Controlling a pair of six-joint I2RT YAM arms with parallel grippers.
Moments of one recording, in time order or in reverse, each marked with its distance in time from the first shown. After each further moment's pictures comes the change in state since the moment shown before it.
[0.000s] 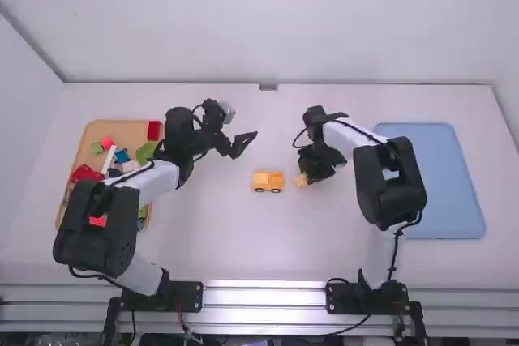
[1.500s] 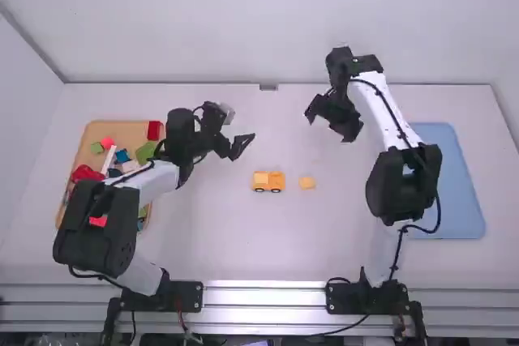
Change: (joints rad) left arm 0.000 0.000 0.000 -0.104 -0.084 0.000; right arm -0.104 0.018 0.647 -0.443 0.171 -0.819
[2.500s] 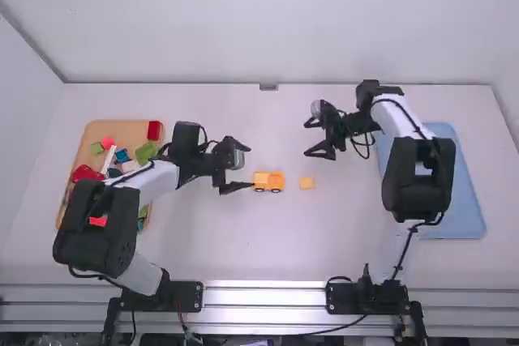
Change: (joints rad) left arm -0.005 0.000 -0.001 -0.446 0.410 0.881; right arm -0.198 0.000 -0.408 0.230 -1.010 -2.103
